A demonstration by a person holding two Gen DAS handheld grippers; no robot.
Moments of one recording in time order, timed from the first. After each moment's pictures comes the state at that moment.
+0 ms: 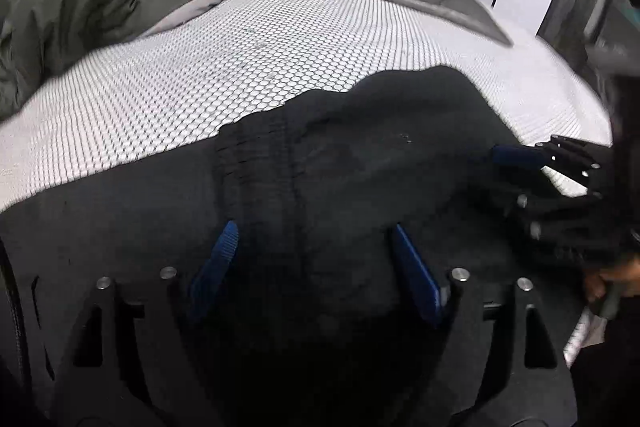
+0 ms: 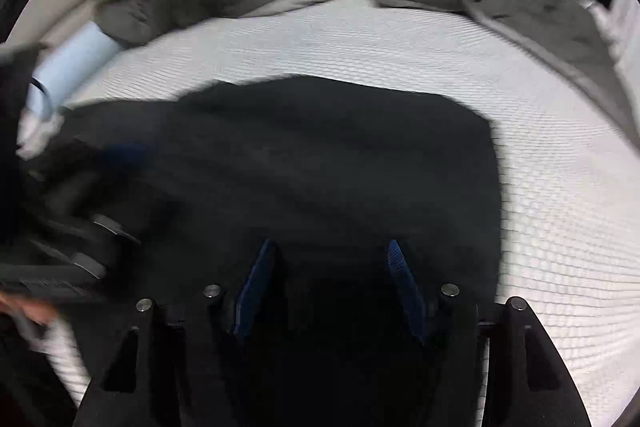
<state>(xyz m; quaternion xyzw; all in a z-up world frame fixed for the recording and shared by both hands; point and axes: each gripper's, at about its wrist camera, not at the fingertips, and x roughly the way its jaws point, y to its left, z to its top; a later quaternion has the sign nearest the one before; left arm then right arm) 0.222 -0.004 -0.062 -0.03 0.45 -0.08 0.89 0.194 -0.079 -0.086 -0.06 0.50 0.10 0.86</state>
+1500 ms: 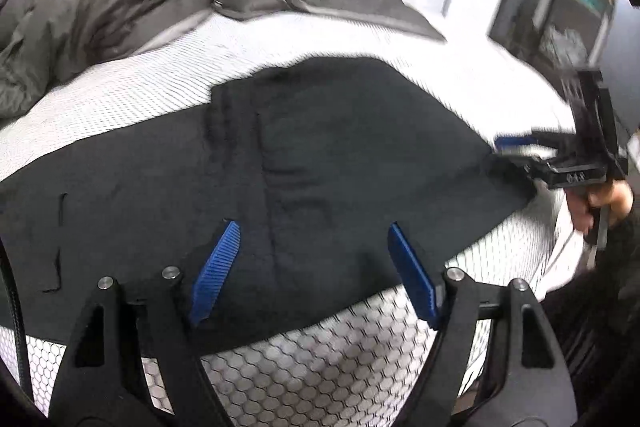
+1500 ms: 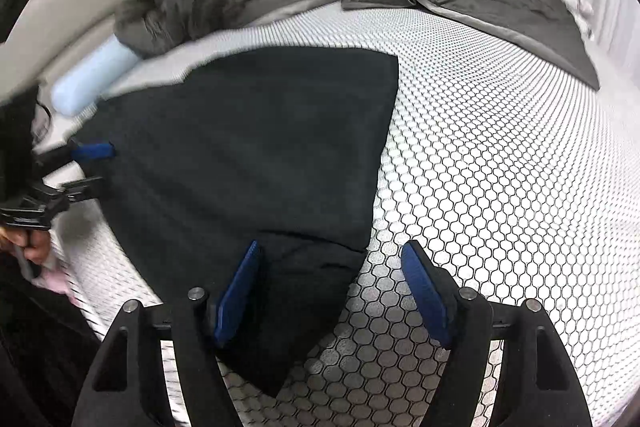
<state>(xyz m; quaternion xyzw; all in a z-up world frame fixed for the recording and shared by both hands) 0.100 0.001 -0.040 -0.02 0.39 -0.14 0.91 0.070 -0.177 -0.052 0.01 0.47 0.14 0.87</state>
